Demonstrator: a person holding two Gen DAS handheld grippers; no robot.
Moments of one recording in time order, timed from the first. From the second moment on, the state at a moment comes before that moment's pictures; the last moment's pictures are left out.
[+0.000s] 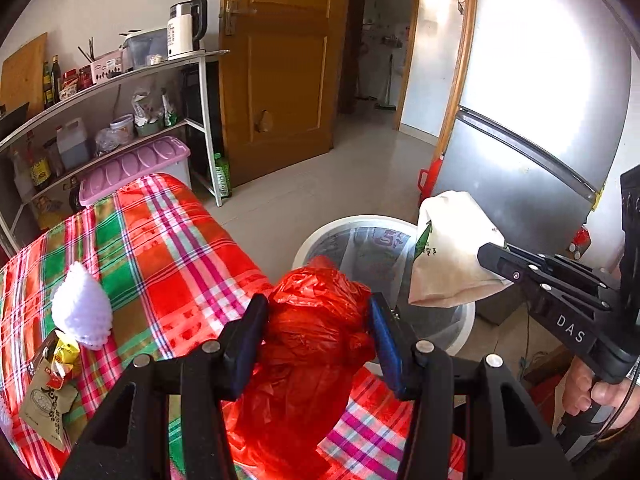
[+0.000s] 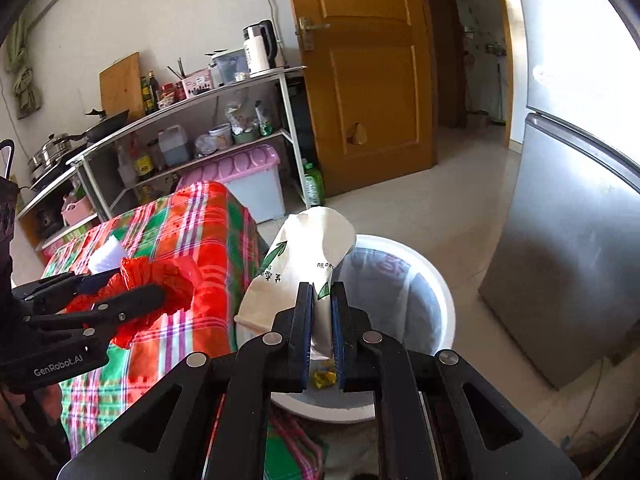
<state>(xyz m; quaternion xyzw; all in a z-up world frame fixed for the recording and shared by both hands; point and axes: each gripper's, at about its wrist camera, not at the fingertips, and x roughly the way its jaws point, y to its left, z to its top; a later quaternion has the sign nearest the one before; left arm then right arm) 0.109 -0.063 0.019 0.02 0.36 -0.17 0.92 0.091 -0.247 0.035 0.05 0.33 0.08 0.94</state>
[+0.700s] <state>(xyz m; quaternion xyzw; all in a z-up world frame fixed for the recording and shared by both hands) 0.145 -0.129 -0.016 0.04 0.40 -0.18 0.90 0.114 -0.296 0.001 0.03 0.37 0.00 0.93</state>
